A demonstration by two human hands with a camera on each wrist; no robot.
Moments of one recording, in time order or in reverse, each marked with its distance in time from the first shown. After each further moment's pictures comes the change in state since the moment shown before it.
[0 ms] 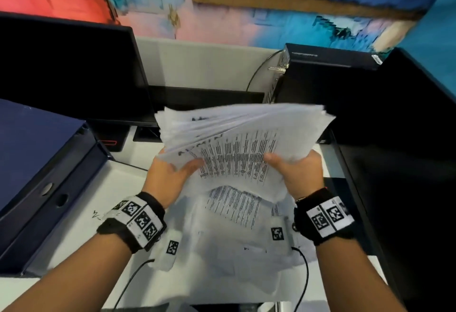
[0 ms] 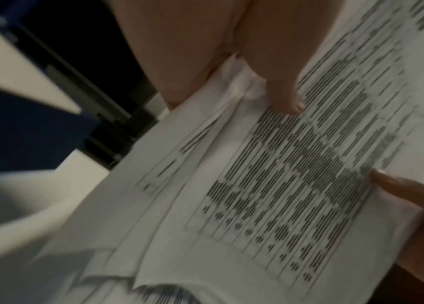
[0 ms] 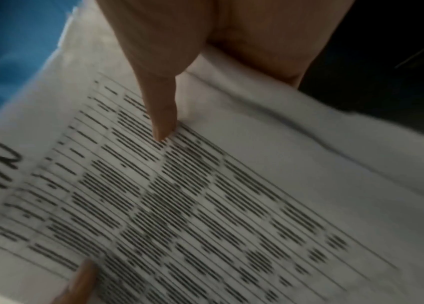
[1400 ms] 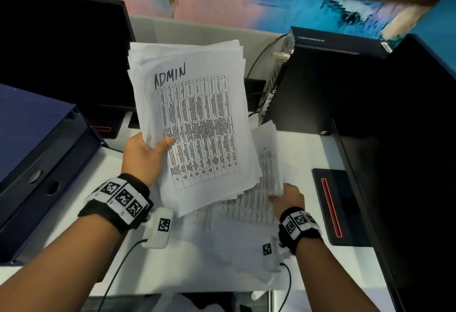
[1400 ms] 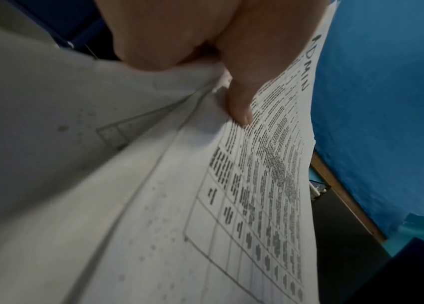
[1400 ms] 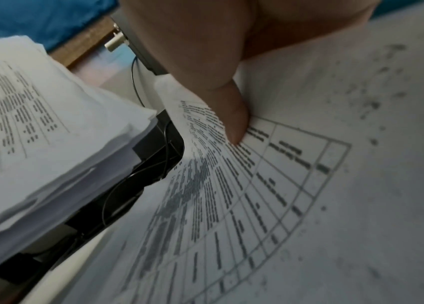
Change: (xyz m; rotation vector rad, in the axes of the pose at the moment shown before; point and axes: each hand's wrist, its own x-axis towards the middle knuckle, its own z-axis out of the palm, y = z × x) left_hand 0.042 -0.049 -0.032 0.058 0.261 0.035; right_hand -0.023 0.122 -0.006 -0.800 -0.008 0.590
